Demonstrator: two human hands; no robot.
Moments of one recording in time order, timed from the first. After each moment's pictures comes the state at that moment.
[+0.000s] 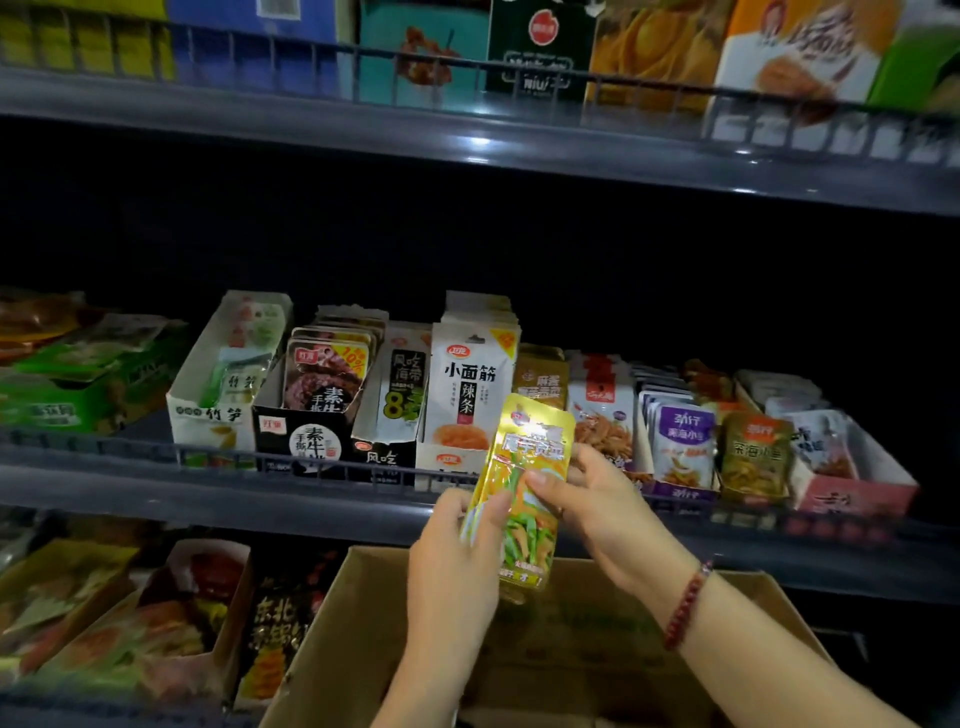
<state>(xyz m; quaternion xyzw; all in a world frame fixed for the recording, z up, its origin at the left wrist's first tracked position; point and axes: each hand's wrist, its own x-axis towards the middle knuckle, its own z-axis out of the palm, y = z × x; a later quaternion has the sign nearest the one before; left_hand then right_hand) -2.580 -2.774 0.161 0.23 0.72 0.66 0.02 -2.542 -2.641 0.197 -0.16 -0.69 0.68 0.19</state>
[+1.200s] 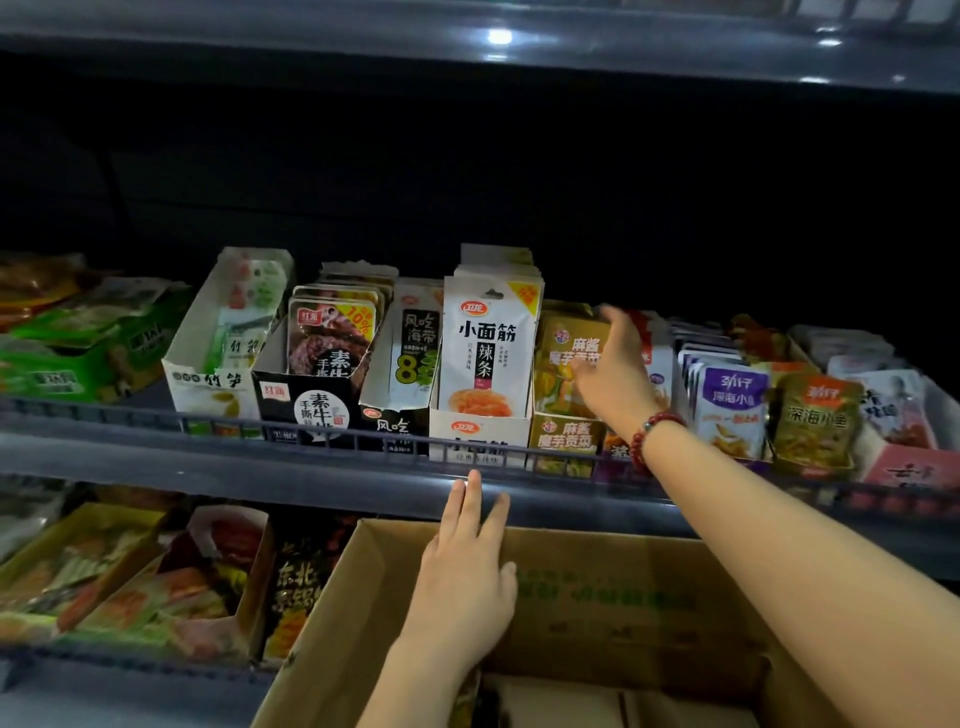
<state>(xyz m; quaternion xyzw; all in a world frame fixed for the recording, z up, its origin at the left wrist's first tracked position) -2.621 -2.761 0.098 0.36 0.90 0.23 0.05 -2.642 -2.559 0.200 -0.23 -0.86 0.31 0.34</state>
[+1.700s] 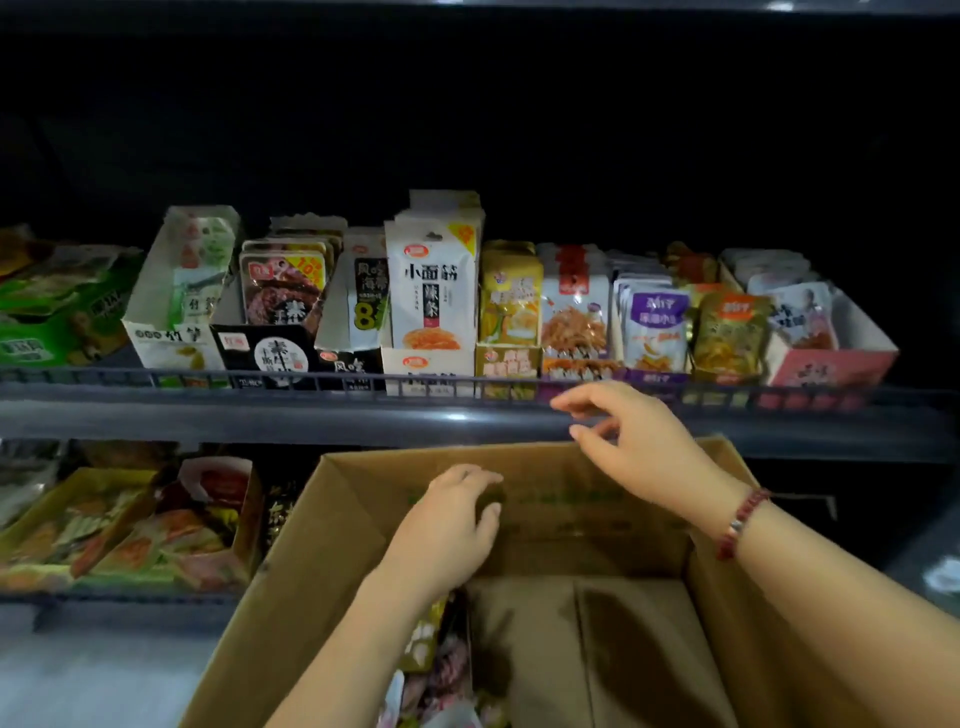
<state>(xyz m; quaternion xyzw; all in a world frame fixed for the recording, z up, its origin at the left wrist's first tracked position) -2.585 -2.767 0.102 0.43 0.86 0.27 0.08 -2.479 -2.594 0.178 -0.10 -0.95 0.24 0.19</state>
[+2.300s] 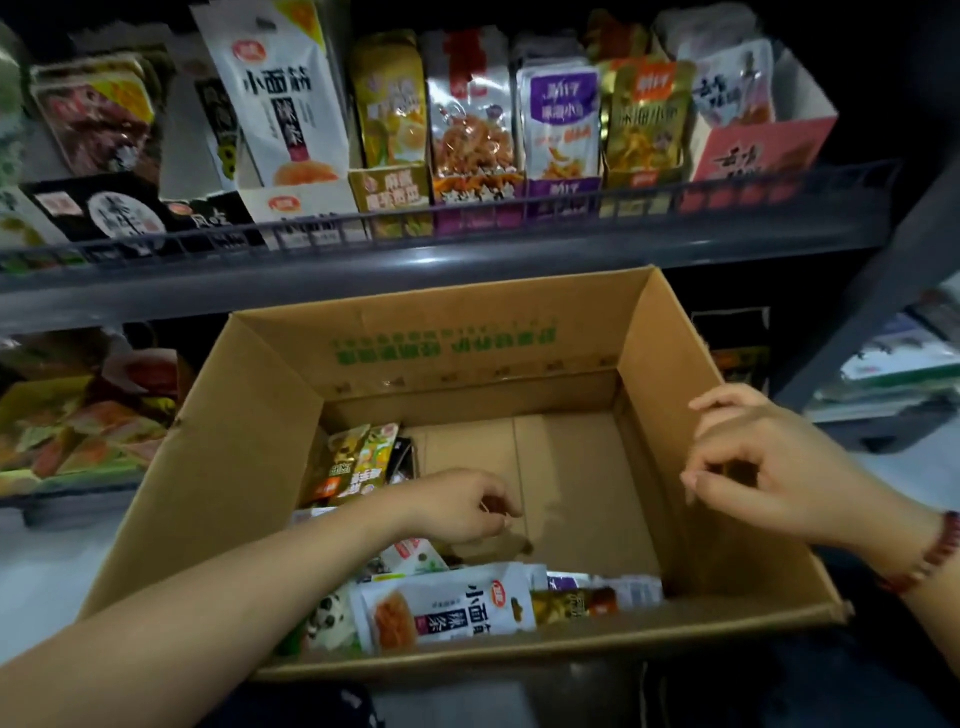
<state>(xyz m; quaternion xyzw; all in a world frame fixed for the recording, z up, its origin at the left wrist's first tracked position) -2.496 -2.740 0.036 0.51 0.75 0.06 0.42 -2.280 -2.551 0.102 -0.06 -0.98 0.20 0.05</state>
